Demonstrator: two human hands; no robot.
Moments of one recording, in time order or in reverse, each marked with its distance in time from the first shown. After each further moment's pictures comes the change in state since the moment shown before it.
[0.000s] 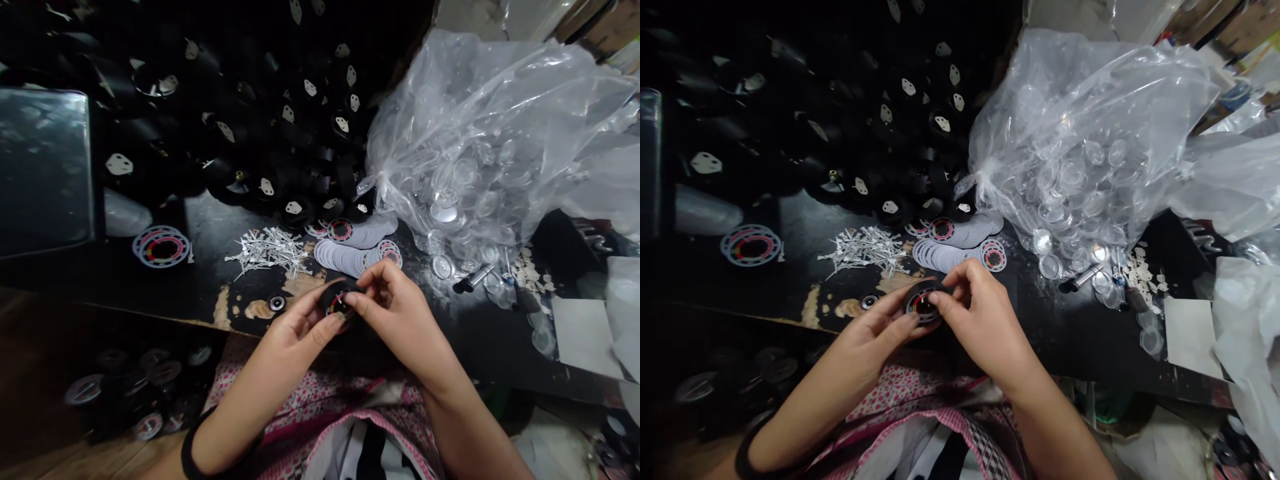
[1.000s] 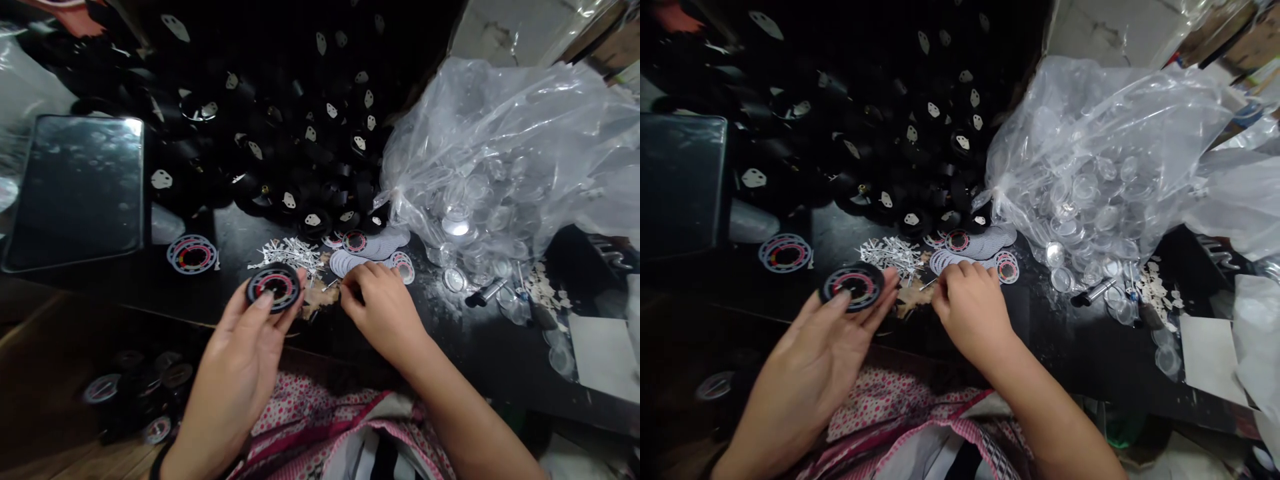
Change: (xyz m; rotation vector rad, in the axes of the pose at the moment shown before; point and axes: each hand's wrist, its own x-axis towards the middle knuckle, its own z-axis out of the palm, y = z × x) left_hand -0.007 0.031 -0.017 -0.310 0.412 0.243; right_hand 0.033 -0.012 0.029 -0.856 -0.061 -0.264
